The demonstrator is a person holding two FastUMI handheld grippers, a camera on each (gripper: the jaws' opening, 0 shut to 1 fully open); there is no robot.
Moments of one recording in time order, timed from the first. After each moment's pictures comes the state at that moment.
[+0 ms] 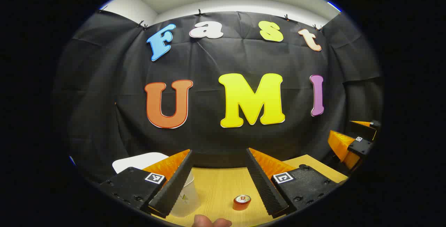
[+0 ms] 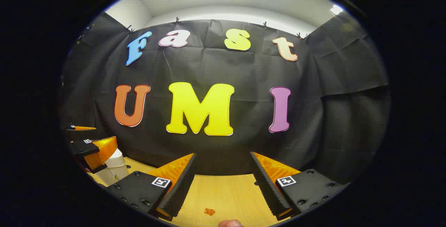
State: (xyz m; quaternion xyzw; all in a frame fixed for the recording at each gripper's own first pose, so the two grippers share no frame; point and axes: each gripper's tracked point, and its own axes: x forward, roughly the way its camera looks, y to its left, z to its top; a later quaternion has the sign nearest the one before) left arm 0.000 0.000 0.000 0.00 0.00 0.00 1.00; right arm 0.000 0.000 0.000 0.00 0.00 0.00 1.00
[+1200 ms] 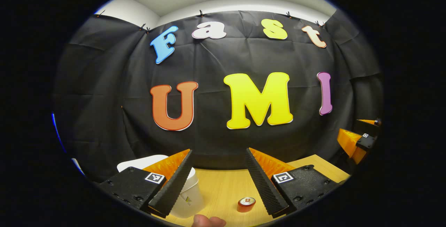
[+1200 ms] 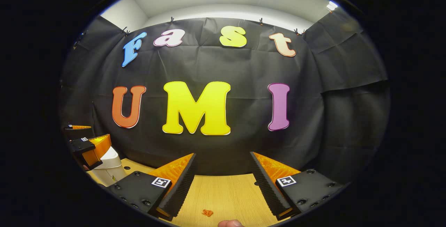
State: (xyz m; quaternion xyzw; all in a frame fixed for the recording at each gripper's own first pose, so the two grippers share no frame) left arm 0.012 0.005 0.013 0.01 -0.02 0.04 1.00; right arm 0.017 -0.025 -0.001 0.01 0.01 0.00 1.00
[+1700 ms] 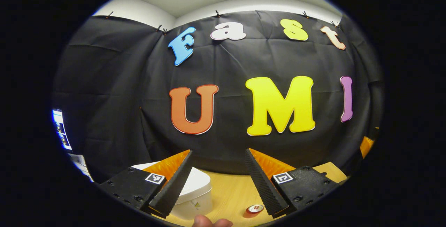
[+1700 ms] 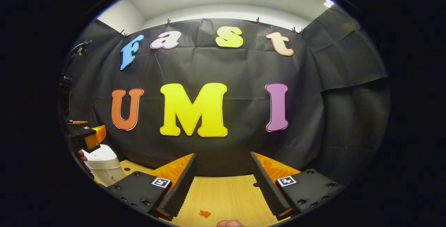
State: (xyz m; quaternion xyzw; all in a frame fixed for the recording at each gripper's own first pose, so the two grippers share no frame) left arm 0.033 0.042 0.024 0.00 -0.01 0.13 0.99; right arm 0.025 -0.041 0.003 0.02 0.00 0.01 1.00
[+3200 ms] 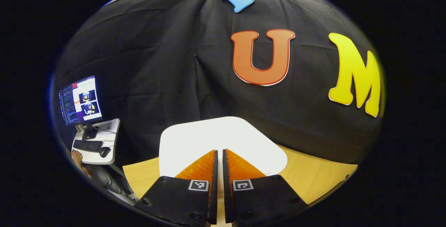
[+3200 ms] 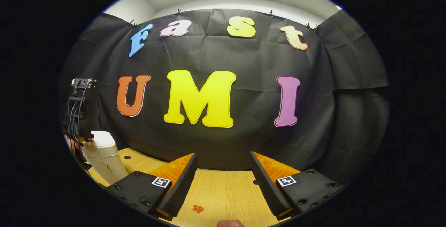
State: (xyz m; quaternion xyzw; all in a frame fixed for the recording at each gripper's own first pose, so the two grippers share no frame) left arm 0.047 0.167 -0.113 -0.10 0.18 0.35 0.91; right arm 0.043 -0.044 -0.018 -0.02 0.05 0.04 1.00
